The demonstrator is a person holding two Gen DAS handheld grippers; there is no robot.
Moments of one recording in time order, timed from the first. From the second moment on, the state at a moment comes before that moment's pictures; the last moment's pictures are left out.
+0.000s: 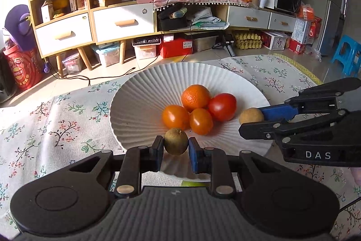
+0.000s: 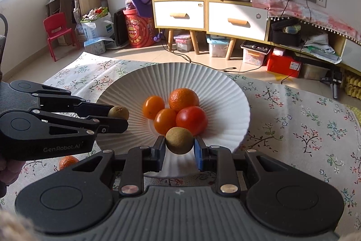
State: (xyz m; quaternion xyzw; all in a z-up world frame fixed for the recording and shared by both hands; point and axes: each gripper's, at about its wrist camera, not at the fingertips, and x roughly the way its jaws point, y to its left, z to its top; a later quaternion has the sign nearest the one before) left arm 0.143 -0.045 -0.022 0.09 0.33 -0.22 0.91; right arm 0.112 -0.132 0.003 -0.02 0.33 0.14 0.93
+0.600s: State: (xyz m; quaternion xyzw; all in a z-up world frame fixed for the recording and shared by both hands) left arm 0.134 -0.037 -0.009 0.09 0.31 -0.21 0.92; right arm 0.102 -0.135 0.011 0.00 0.33 0.13 0.94
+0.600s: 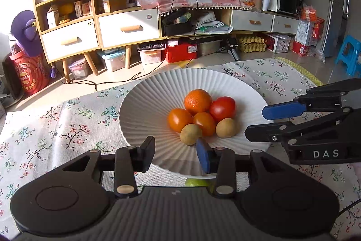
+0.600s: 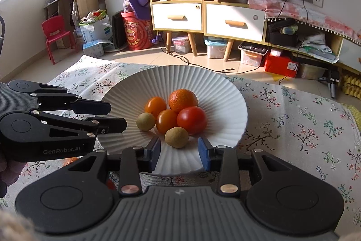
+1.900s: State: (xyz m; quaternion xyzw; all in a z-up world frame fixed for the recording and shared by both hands) left arm 0.046 0.022 -0.016 0.03 0.37 -0.15 0.92; right arm 0.042 -0.117 0.009 0.03 0.35 0.16 0.92
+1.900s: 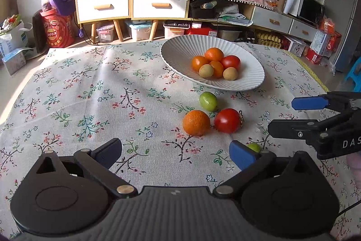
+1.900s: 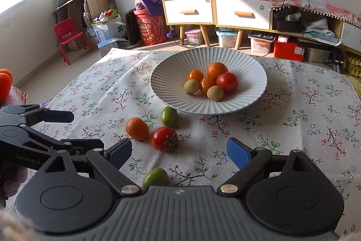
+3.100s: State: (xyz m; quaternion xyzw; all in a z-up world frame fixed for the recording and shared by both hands) left arm 0.056 0.020 -0.062 0.04 0.33 -0.15 0.93; right arm 0.029 -0.097 -0.026 0.00 0.37 0.18 0.91
